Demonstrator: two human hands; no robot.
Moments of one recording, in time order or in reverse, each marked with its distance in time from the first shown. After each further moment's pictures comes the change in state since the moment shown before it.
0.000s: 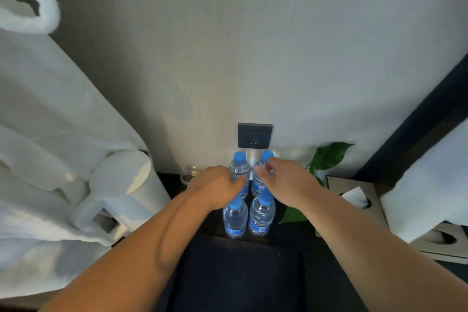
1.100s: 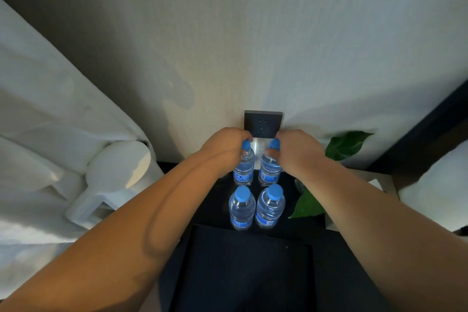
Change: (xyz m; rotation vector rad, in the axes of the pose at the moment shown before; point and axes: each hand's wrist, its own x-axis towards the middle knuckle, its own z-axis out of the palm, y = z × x) left_hand 0.064 0.010 -0.024 0.032 -0.017 0.251; right_hand 0.056 0.000 -0.007 -0.236 0.007 0.055
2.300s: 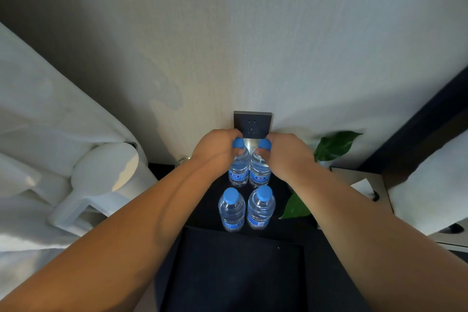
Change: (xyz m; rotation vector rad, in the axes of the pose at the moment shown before) left_hand -0.001 0.003 0.012 -0.085 0.174 -0.026; right_hand -0.005 0.001 0.005 0.098 0.014 0.014
